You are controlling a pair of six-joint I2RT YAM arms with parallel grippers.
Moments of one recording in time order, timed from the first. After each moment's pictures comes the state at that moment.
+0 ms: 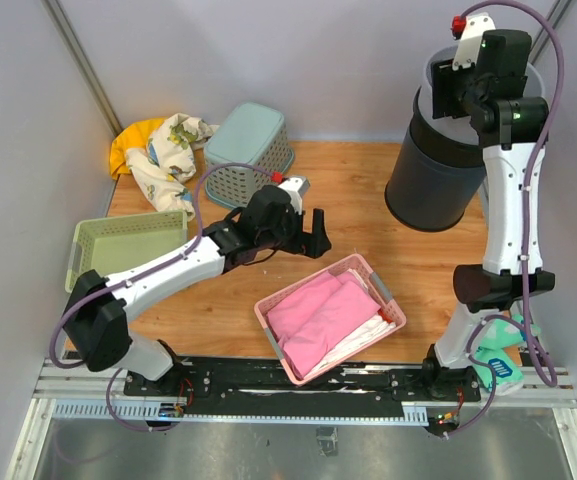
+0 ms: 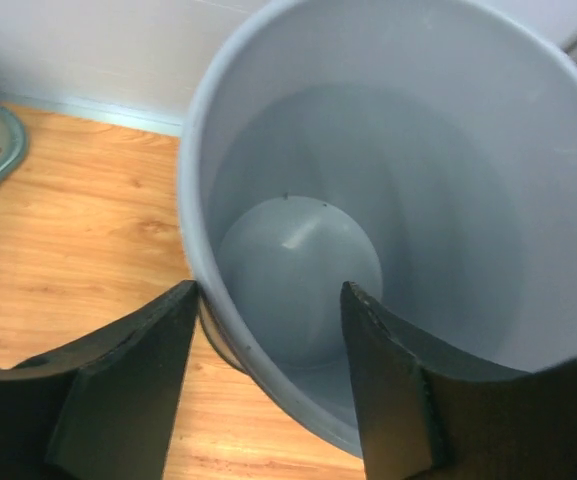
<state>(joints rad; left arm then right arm) -0.81 1.43 1.13 -0.23 0.03 -0.48 0.09 1.82 2.50 -1.06 0.11 -0.19</state>
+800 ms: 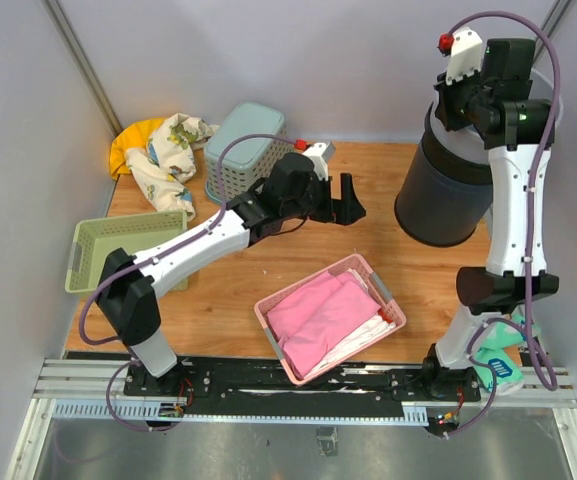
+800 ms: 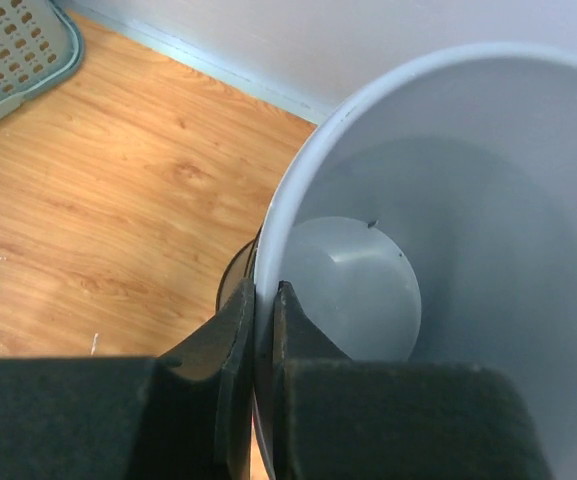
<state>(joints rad) -0.82 1.65 1.44 -0.18 0.10 -0.56 0.05 1.80 2.46 -1.13 -0.17 -0.36</state>
